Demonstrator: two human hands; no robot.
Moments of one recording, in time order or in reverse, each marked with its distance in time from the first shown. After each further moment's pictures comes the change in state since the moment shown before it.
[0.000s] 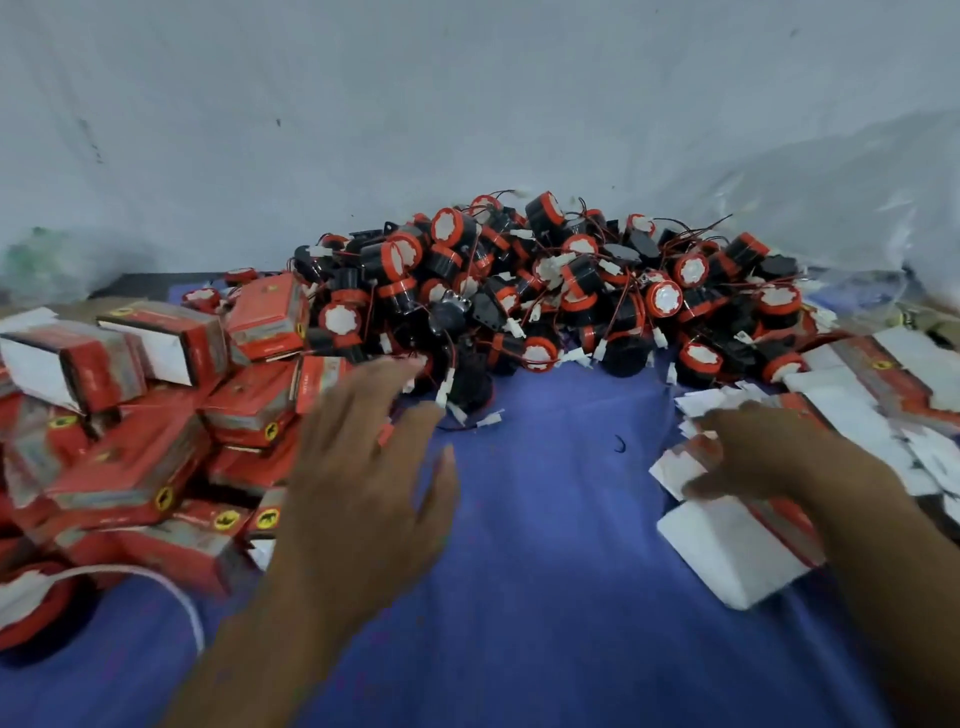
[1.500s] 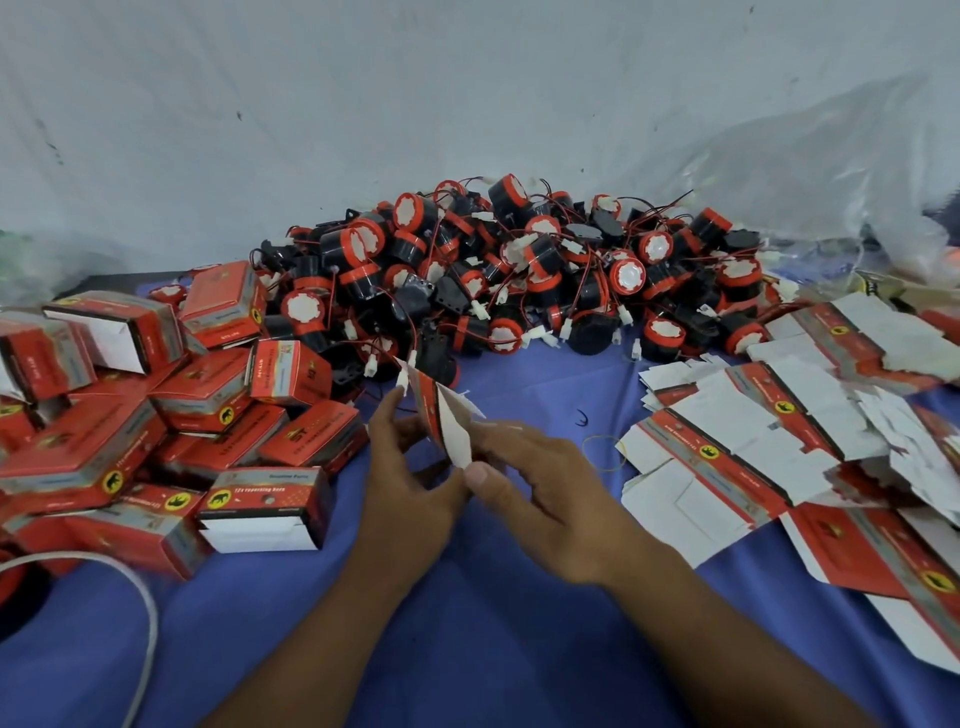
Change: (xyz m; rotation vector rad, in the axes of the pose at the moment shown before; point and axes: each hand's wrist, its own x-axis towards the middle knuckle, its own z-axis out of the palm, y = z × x) left_hand -0.039 0.048 0.073 -1.033 -0.186 -0.709; right_hand -0.048 -0.102 0.073 0.935 0.573 -1.079
